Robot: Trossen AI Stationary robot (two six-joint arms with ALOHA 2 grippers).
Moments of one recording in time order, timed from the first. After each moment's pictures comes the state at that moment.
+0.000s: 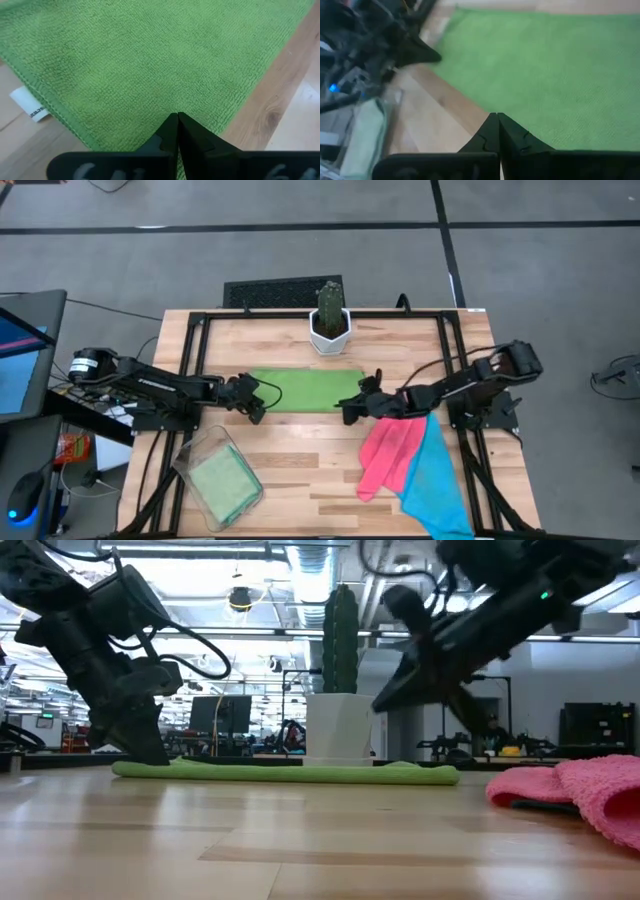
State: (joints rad) left arm 0.02 1.17 0.28 -0.04 -0.19 -0.75; right arm 0.18 1.59 0.64 0.33 0.39 1.07
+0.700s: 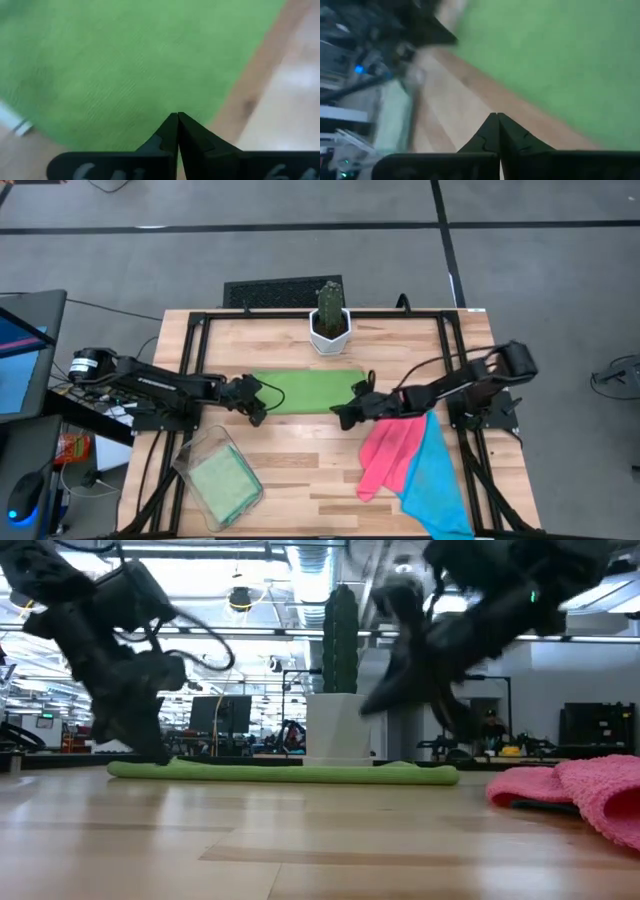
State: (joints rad) left arm 0.02 1.17 0.34 -0.10 -0.11 -0.71; right arm 0.17 1.62 0.68 0.34 0.24 1.10
